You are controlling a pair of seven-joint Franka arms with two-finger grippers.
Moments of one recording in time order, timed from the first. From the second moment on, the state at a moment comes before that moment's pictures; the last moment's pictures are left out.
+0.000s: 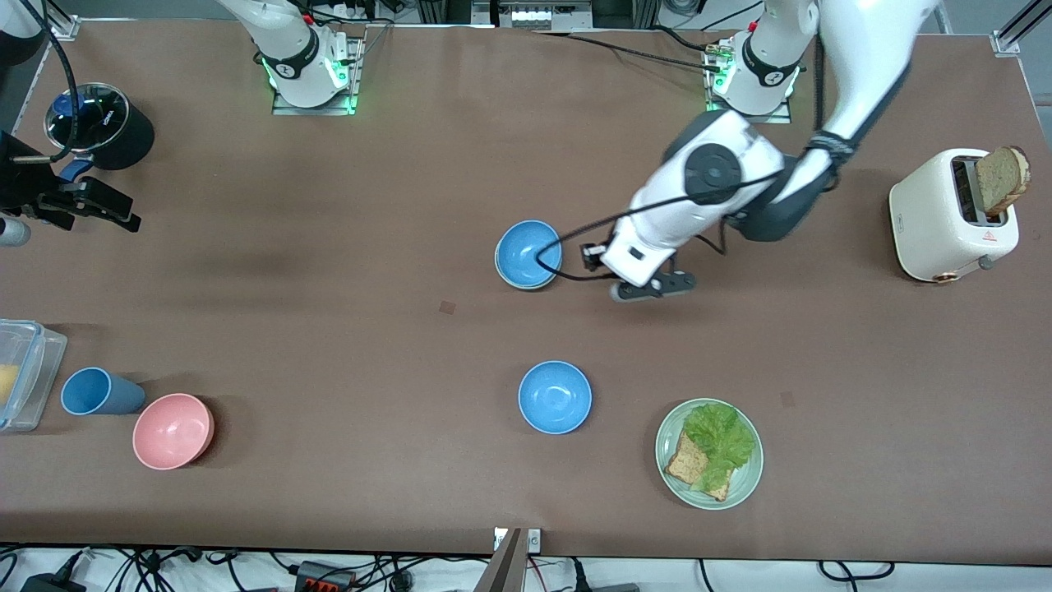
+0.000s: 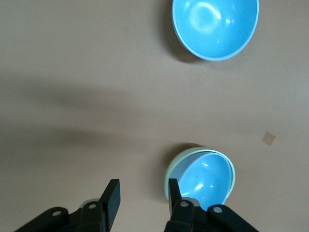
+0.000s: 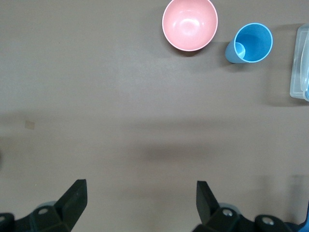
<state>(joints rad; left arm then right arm) 0.28 0.53 -0.92 -1.73 0.20 2.09 -0.86 -0.02 0.02 -0.05 -1.69 0.03 1.71 -0.04</state>
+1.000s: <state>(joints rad) 0.29 0.24 -0.48 -1.66 -0.03 1.89 -0.14 -0.03 0.02 -0.05 -1.69 0.03 1.71 -0.04</state>
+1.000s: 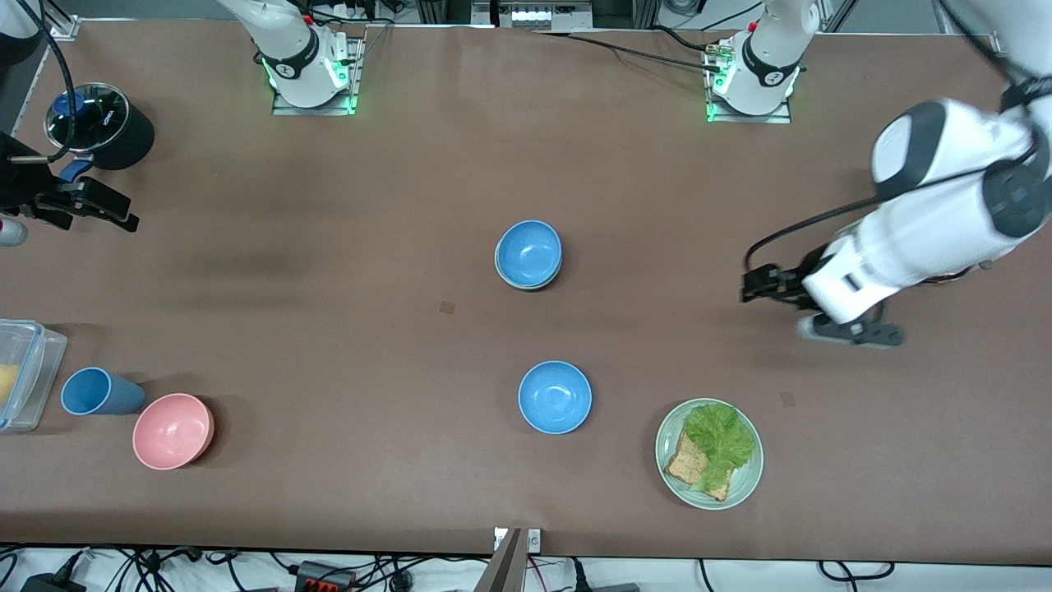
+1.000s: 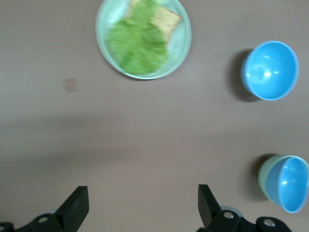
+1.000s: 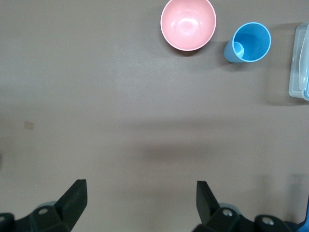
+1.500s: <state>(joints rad) 0.10 0.12 -0.14 -1.71 -0.03 1.80 -0.11 -0.03 0.02 -0.04 -1.69 0.03 1.71 -0.04</state>
